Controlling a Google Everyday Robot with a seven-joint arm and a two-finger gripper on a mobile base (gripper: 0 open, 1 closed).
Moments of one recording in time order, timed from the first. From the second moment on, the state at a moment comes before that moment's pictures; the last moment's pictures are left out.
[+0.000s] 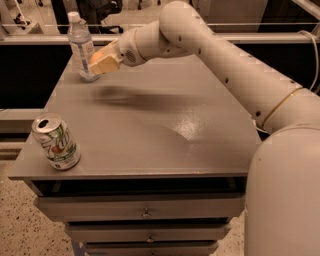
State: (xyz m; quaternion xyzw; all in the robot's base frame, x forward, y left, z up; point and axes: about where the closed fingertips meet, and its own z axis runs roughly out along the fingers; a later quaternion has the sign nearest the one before) arm 0.717 0.144 0.924 -0.53 0.64 0.29 0.47
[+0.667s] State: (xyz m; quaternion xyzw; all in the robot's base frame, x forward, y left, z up) arm 0.731 0.172 0.899 -0.54 0.65 0.27 0.46
